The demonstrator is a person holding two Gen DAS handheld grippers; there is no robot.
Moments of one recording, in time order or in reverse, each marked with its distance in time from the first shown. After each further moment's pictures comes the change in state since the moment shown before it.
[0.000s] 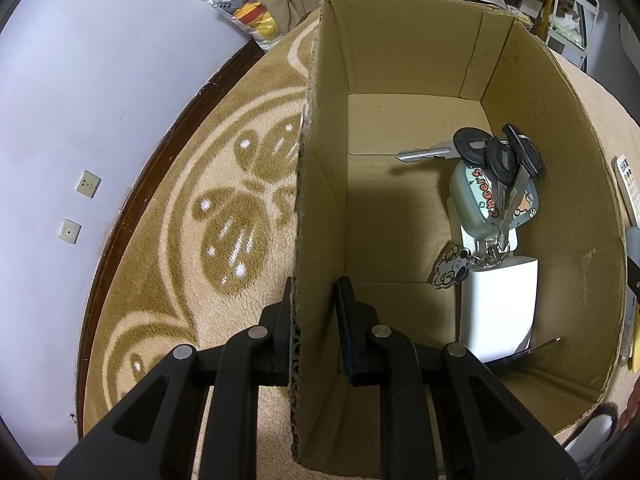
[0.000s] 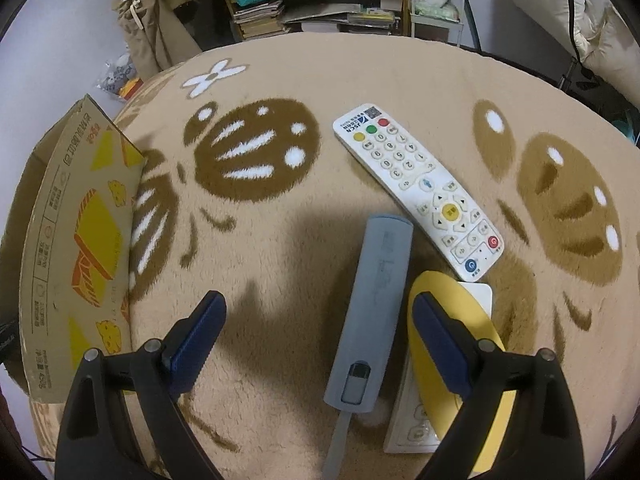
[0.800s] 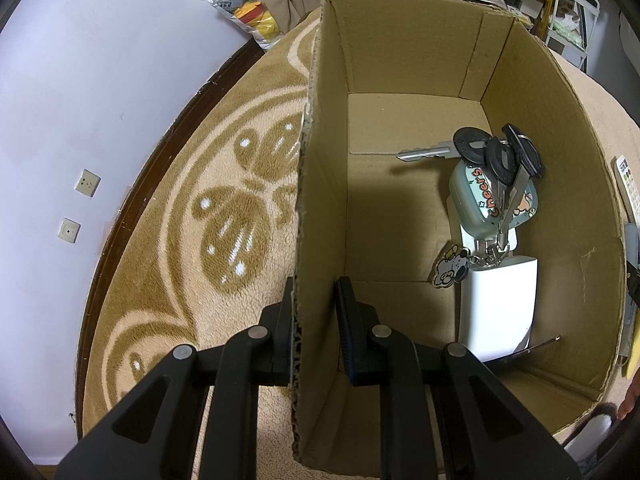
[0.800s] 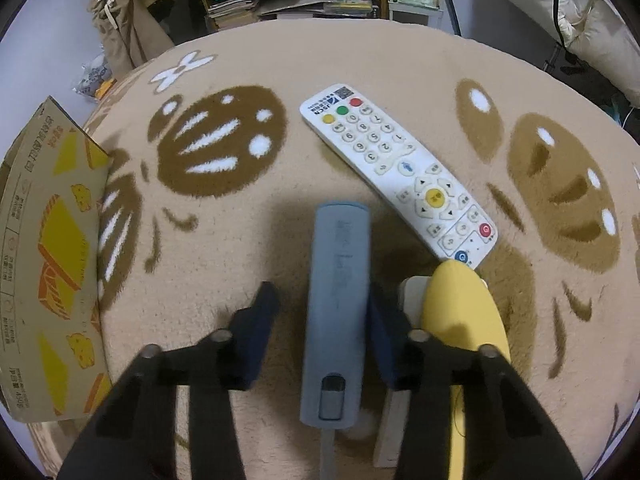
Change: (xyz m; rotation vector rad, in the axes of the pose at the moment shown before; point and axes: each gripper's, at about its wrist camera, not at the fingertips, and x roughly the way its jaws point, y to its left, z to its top) left arm 0.001 0.001 -0.001 -0.002 0.001 -0.002; right arm 0.019 -0.009 0.001 0.050 0.033 -0.069
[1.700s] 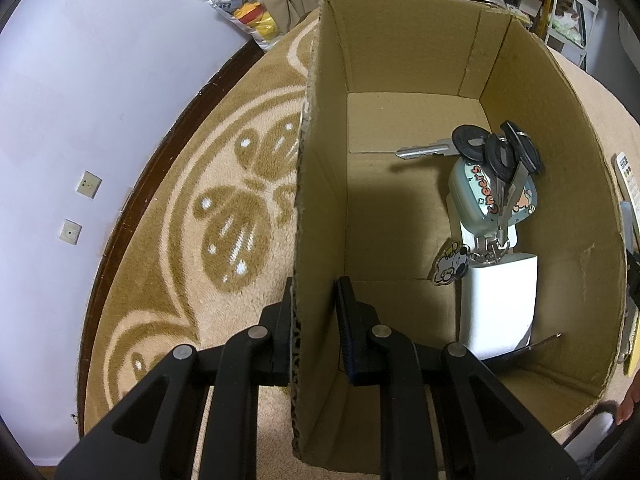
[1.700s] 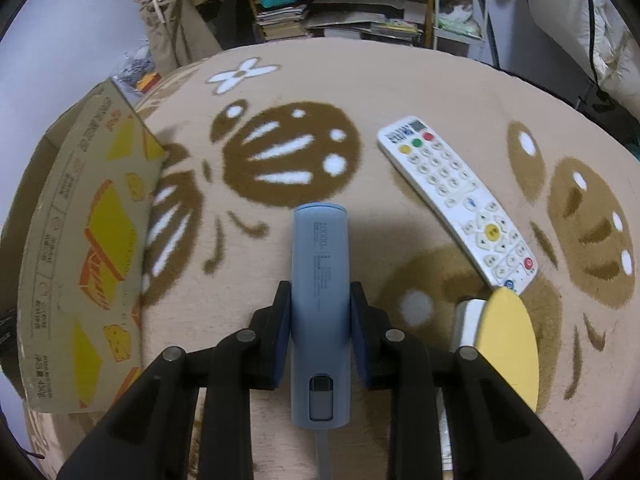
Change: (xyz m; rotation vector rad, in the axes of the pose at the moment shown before) left arm -0.001 -0.002 -0.001 0.008 0.000 0.011; right arm -0.011 0.037 0.001 -0.117 -0.069 0.095
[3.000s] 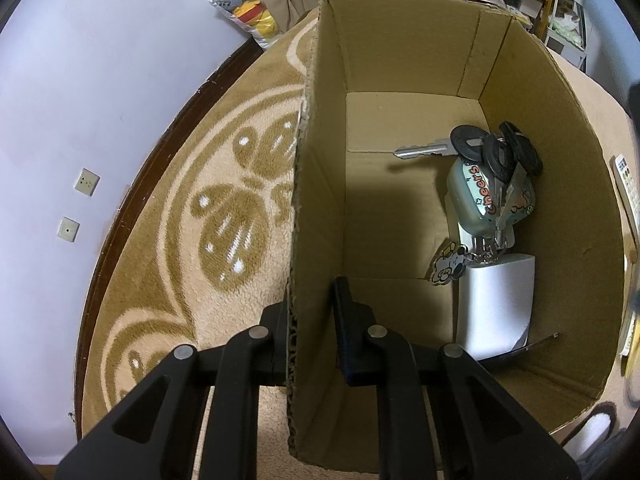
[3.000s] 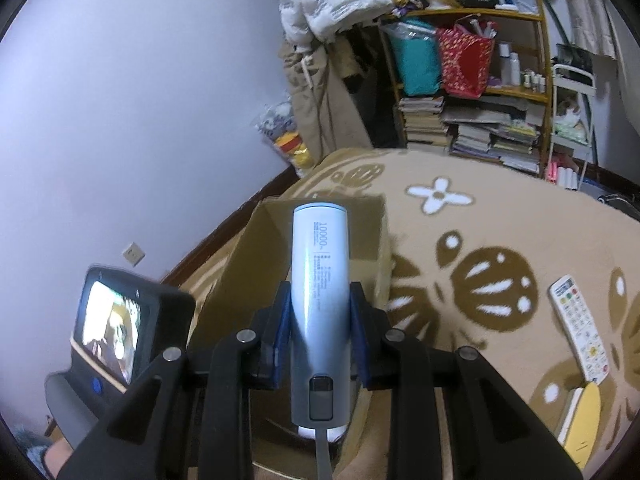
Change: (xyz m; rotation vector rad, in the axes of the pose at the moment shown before) left arm -0.002 0.002 0.000 -0.008 0.004 -0.015; right arm -0.087 0.140 0.019 -0.205 -0.260 0.355
